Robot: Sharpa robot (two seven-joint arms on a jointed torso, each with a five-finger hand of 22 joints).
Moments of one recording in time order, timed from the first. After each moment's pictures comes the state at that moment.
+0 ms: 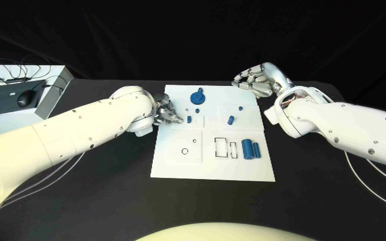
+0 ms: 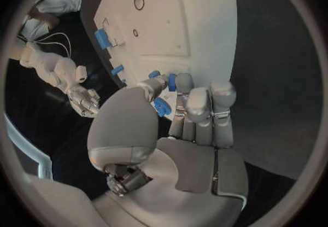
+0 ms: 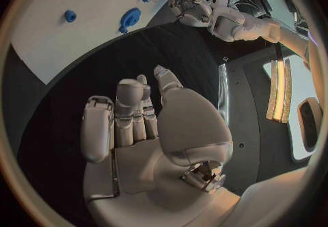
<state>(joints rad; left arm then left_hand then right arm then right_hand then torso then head) 1.16 -0.60 0.06 1.27 -1.16 0.07 -0.53 1.15 -0.12 0.55 0.14 0.13 0.94 0.01 0.58 0.90 1.17 -0.06 0.89 0.62 1.40 -0.10 1.20 1.05 0.12 1.27 -0.10 1.08 1.15 1.22 -0.82 -0.08 1.41 -0.92 -0.64 0.11 1.21 0.00 -0.03 0.01 0.45 1.08 0.10 0.08 0.35 1.13 0.01 0.99 1.10 1.42 -0.07 1.02 0.67 0.06 1.47 -0.09 1.40 1.31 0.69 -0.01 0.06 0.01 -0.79</state>
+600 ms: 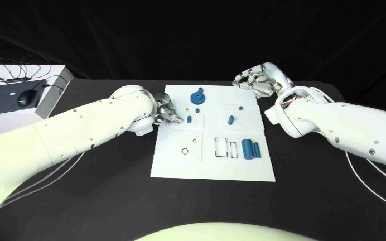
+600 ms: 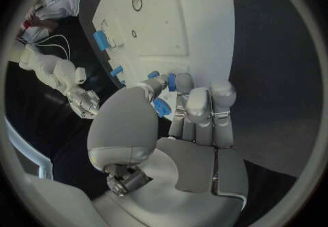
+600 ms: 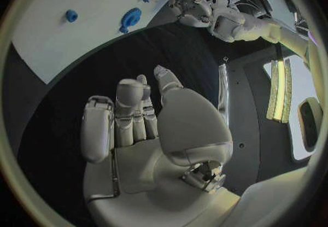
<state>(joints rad) 1.16 -0.60 0.06 1.27 -1.17 0.08 -0.54 1.15 -0.13 0.56 0.14 0.13 0.95 0.01 0.58 0.90 1.18 -0.06 0.89 0.62 1.41 -0.11 1.20 1.06 0.12 1.27 -0.10 1.08 1.16 1.22 -0.82 -0.08 1.41 -0.92 -0.64 0.11 1.21 0.00 -0.03 0.01 0.45 1.08 0.10 0.08 0.35 1.13 0.01 0.99 1.10 1.42 -0.07 1.02 0.67 0.06 1.47 -0.09 1.40 1.31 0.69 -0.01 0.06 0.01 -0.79</state>
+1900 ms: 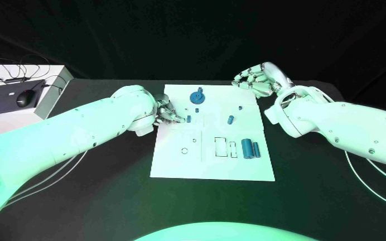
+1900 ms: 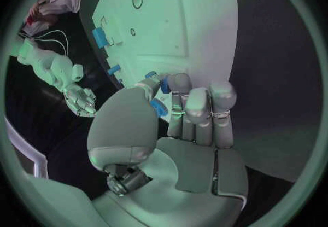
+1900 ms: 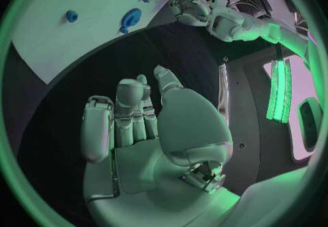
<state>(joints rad) 1.16 -0.58 0.06 1.24 -1.13 0.08 -0.56 1.15 -0.15 0.37 0.24 0.14 1.01 -0.02 0.56 0.90 1.19 -0.07 0.88 0.63 1.41 -0.11 1.20 1.06 0.10 1.29 -0.11 1.09 1.17 1.22 -0.82 -0.08 1.42 -0.92 -0.64 0.11 1.21 0.00 -0.03 0.01 0.45 1.08 0.10 0.08 0.35 1.13 0.01 0.99 1.10 1.42 -0.07 1.02 0.67 0.06 1.47 -0.09 1.40 1.31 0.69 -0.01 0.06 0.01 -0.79</state>
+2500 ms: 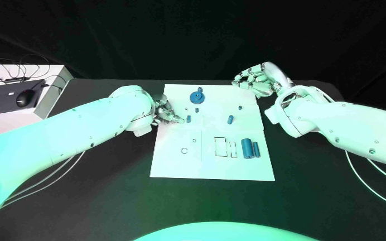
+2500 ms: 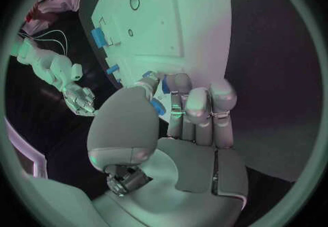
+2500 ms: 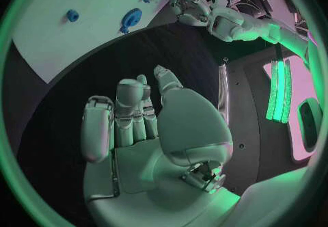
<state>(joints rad) 1.16 -0.59 0.06 1.25 -1.13 0.08 -0.56 1.14 -0.19 0.24 0.27 0.14 1.02 -0.02 0.55 0.91 1.19 -0.07 0.88 0.64 1.41 -0.11 1.20 1.07 0.10 1.29 -0.11 1.10 1.18 1.22 -0.83 -0.08 1.42 -0.93 -0.64 0.11 1.21 0.00 -0.03 0.01 0.45 1.08 0.10 0.08 0.35 1.13 0.01 0.99 1.10 1.42 -0.07 1.02 0.67 0.06 1.47 -0.09 1.40 1.31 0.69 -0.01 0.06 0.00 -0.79</state>
